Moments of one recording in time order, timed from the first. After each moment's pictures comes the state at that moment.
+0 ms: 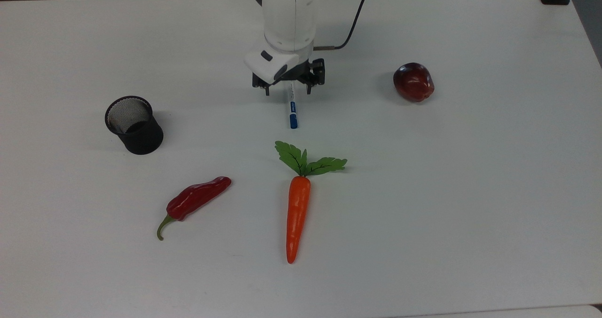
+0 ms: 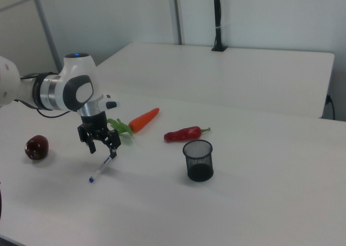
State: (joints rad) arm 0.09 0.27 0.12 -1.93 -0.07 2.13 0.11
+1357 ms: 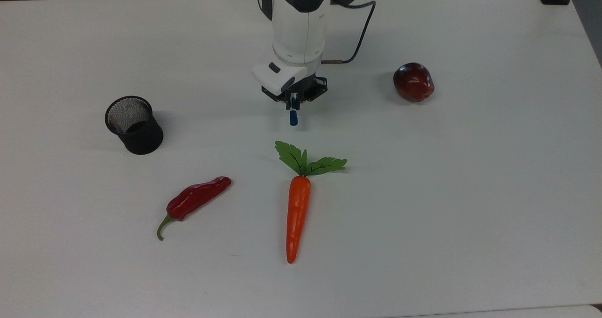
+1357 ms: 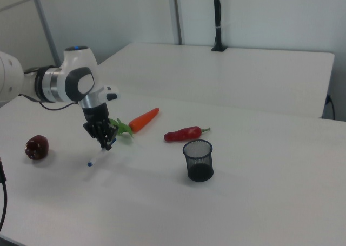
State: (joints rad) arm 0.11 0.33 0.12 -1.83 -0.10 2.11 0.17
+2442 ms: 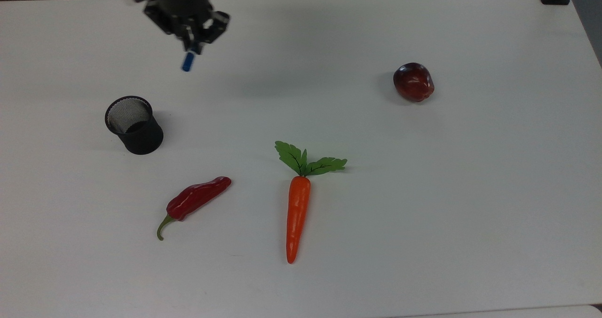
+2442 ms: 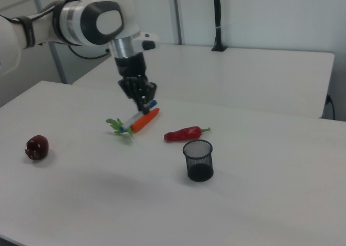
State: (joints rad) arm -0.11 0.22 0.06 -1.49 -0.11 1.71 0.09
